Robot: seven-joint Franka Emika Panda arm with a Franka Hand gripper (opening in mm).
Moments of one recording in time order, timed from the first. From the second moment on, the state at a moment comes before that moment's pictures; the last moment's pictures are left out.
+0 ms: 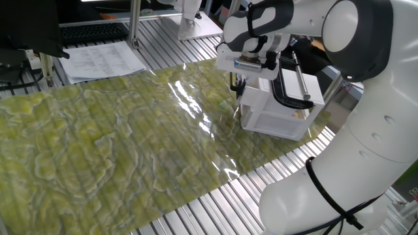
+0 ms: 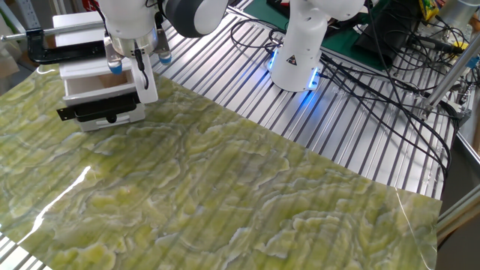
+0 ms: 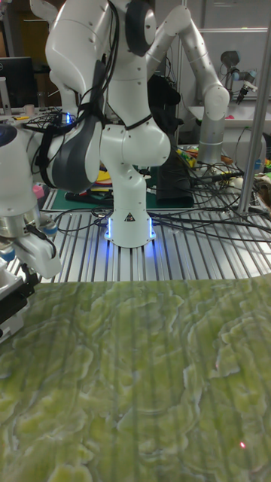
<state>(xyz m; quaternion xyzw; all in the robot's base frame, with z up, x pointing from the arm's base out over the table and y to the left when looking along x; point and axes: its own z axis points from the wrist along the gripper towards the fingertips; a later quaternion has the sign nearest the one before) 0.470 -0.213 0.223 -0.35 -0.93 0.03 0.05</state>
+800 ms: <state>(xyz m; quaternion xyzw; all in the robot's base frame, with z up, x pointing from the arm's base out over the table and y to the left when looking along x) 0.455 -0.241 0.222 -0.35 -0.94 0.03 0.04</state>
